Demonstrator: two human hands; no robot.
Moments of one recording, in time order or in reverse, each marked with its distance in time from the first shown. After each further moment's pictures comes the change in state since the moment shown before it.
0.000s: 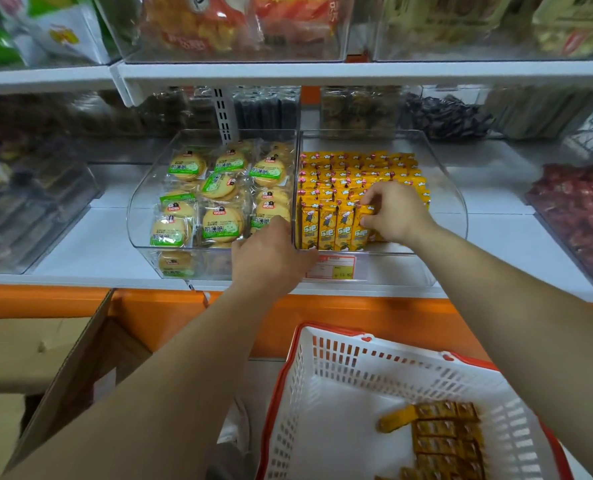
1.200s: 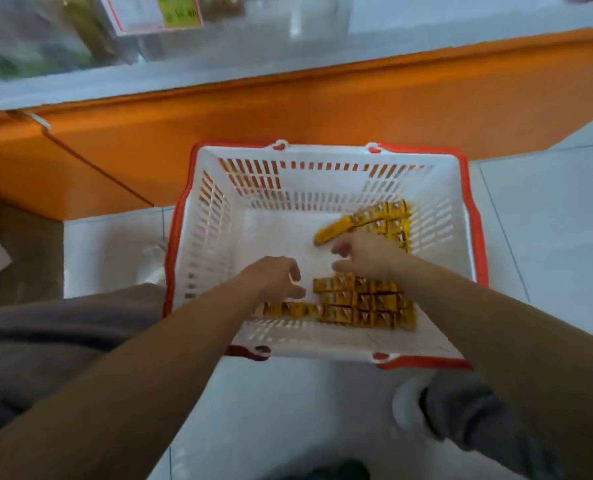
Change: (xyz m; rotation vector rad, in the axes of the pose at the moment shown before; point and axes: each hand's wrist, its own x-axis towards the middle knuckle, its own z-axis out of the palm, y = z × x) left_hand -0.149 -0.079 0.289 0.314 -1.089 0.091; right_hand -0.288 0.202 0.150 -0.005 -0.800 0.264
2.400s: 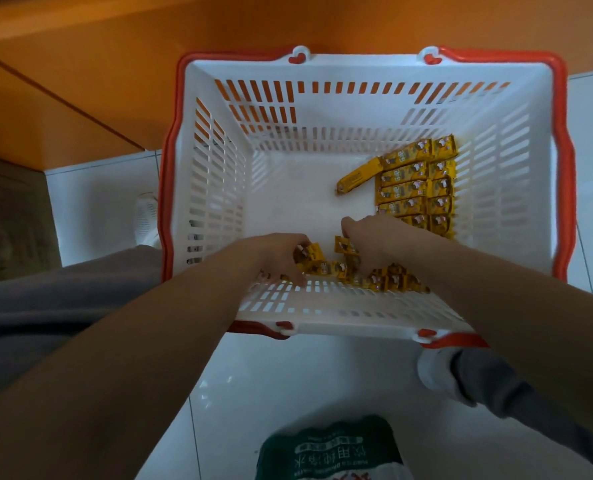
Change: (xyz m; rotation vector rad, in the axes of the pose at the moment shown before) left_hand 0.042 -0.052 0.037 -0.119 -0.268 0.064; right_hand 0.032 -0.011 0.067 -0.527 -0.316 -0.056
